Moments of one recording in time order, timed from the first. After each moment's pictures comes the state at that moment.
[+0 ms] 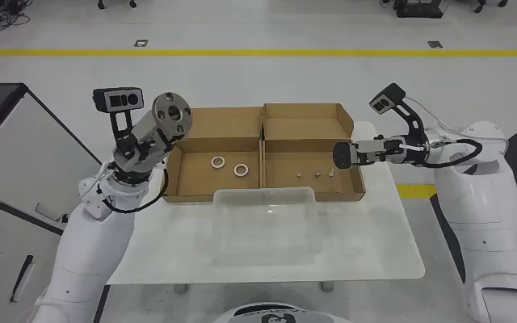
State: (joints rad) left arm 1.35 -1.03 -1.40 -1.88 -0.95 -0.61 -0.88; right arm -1.11 -0.99 1.48 -1.57 0.58 -0.07 1.54
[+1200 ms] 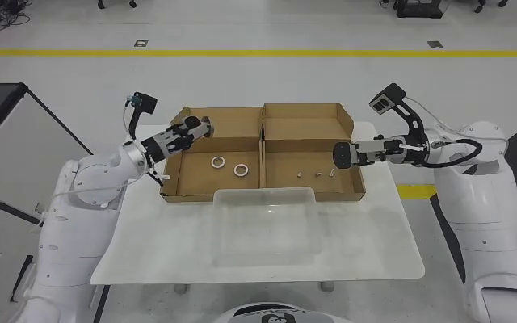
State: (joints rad) left arm 1.26 -1.01 -1.45 -1.71 0.29 -0.37 -0.78; right arm -1.11 -0.99 1.48 -1.57 0.58 -0.07 1.54
